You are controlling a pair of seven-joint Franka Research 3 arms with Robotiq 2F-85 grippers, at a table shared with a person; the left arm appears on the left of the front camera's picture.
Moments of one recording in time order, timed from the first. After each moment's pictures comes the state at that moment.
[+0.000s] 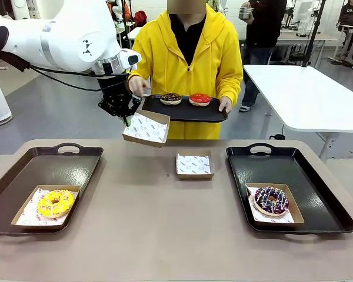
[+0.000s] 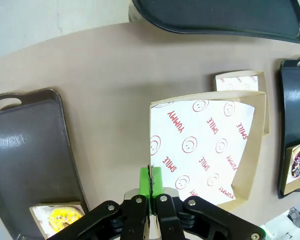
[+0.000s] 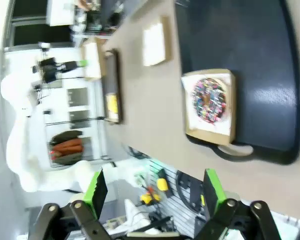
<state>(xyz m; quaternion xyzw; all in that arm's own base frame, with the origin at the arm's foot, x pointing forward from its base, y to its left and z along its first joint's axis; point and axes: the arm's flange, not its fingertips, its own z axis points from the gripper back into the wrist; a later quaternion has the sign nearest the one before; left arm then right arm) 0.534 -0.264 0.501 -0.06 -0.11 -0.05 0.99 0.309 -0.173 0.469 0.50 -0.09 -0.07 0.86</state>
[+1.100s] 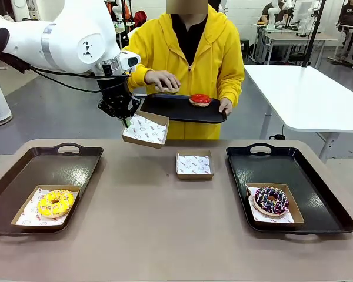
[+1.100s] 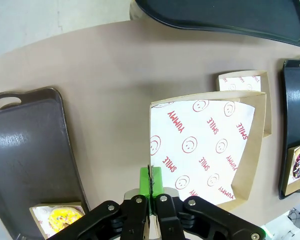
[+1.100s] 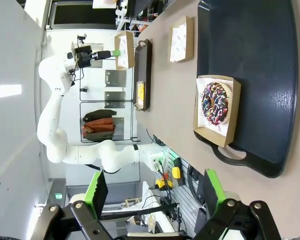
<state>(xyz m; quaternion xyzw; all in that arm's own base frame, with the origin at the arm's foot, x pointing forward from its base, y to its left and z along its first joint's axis) 0.536 -0.262 0.497 -0.06 -0.10 -0.05 0.99 0.334 -0.241 0.429 0.58 -0.07 -0.02 0.81</state>
